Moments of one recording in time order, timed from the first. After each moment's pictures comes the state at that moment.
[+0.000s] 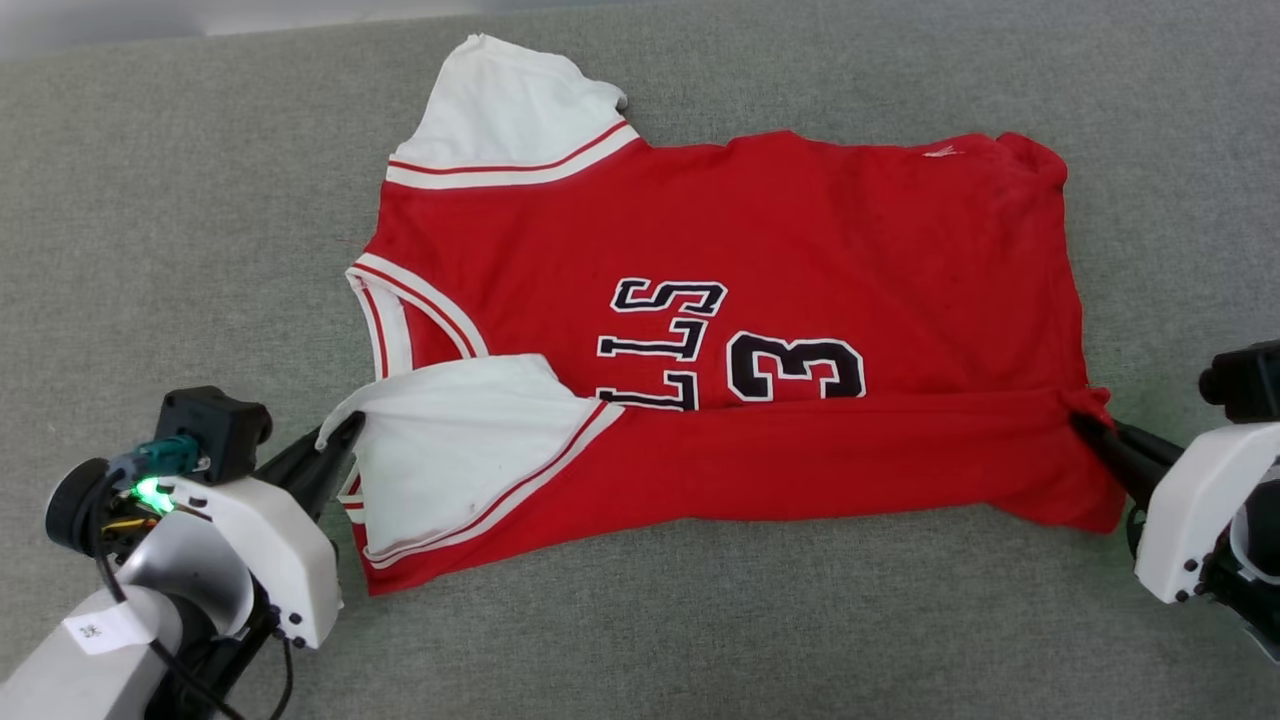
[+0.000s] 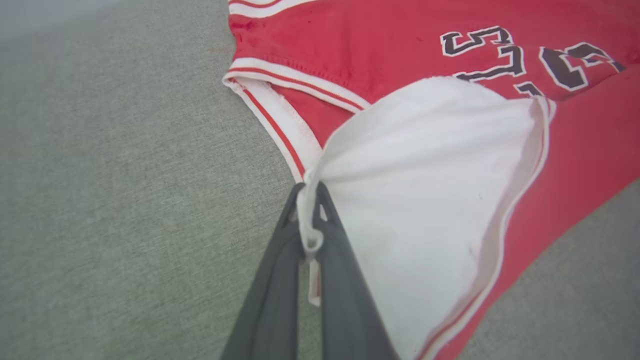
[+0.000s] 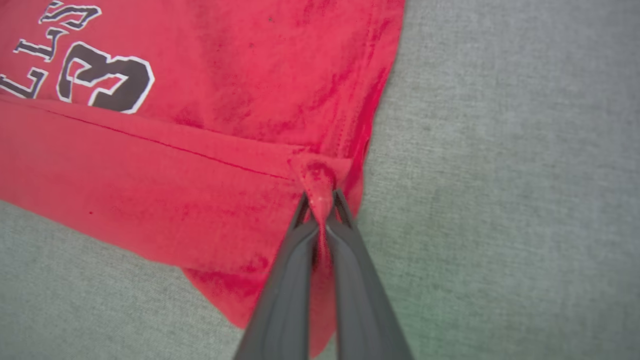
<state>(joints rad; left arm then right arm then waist) -0.27 0.73 -0.45 -0.07 -0.69 0.04 0.19 -0.29 -0.59 0.26 0.14 0.70 0.13 0.40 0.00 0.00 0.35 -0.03</state>
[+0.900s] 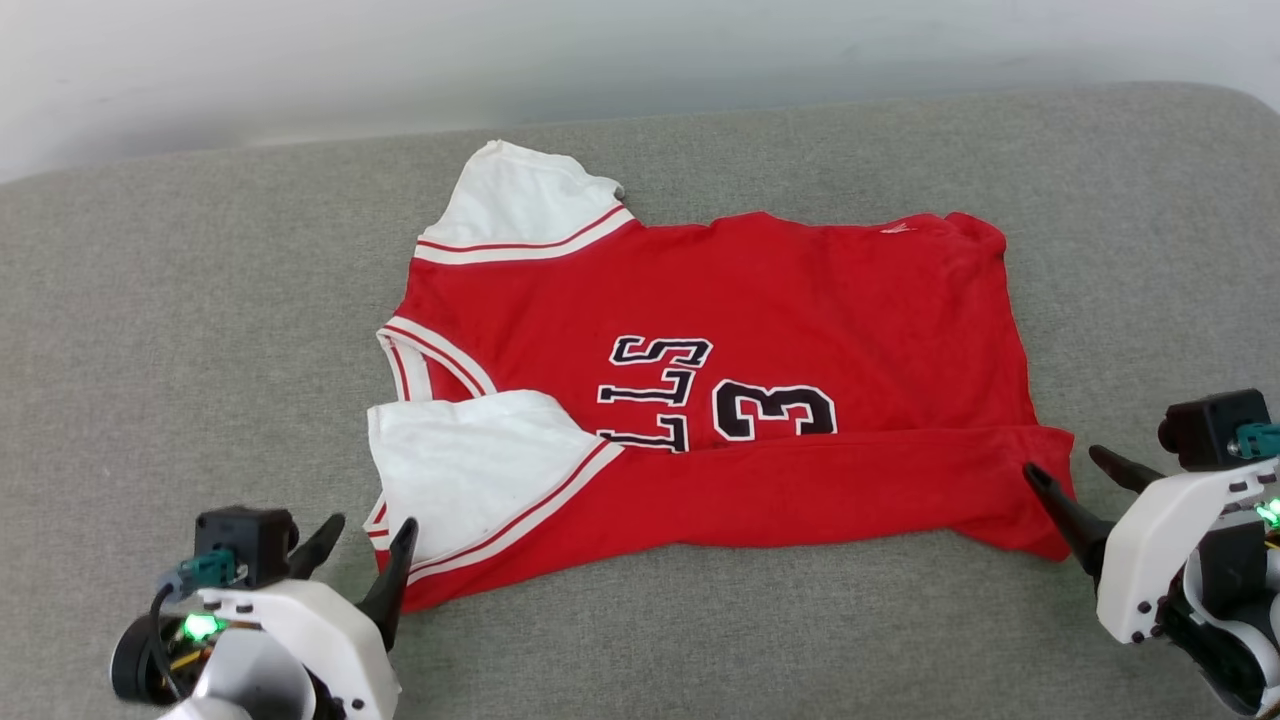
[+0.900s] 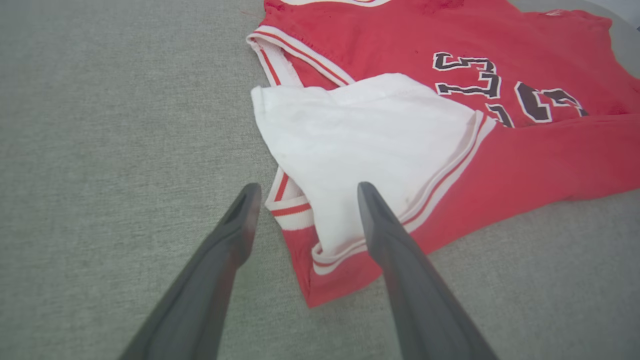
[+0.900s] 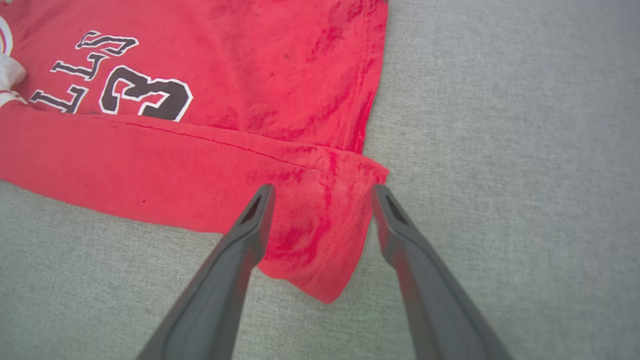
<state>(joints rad) -0.12 0.59 -0.45 -0.02 -0.72 0.21 0.11 -0.23 -0.47 0.21 0.18 0.52 0.13 0.41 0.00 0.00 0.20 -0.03</state>
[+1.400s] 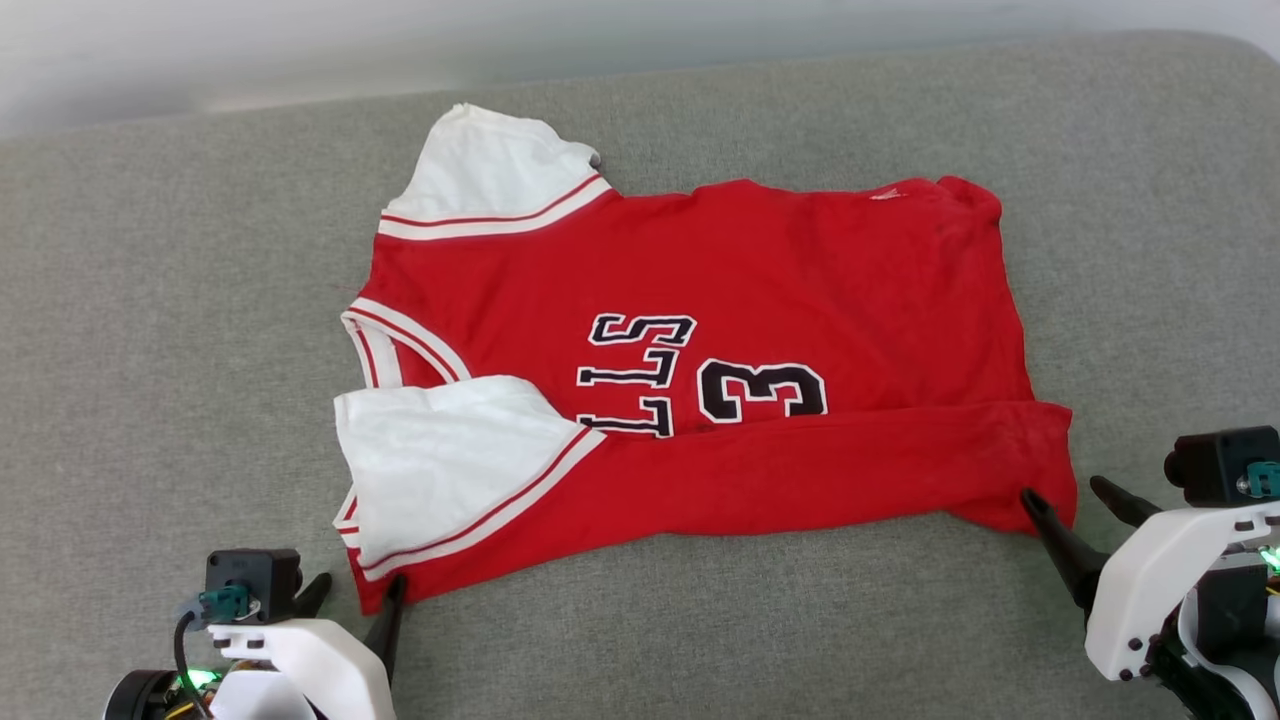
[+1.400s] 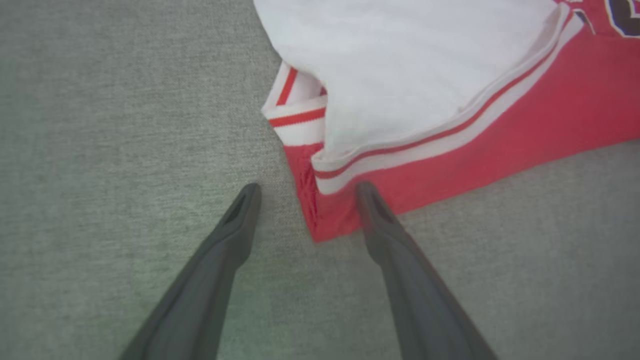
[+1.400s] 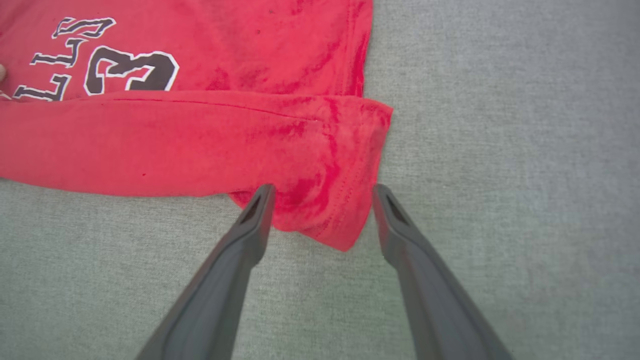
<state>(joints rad) -0.02 0.61 -0.47 -0.11 -0.71 0.36 0.21 -0.08 -0.30 0.01 -0.05 0.39 0.13 0.55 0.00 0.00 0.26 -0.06</state>
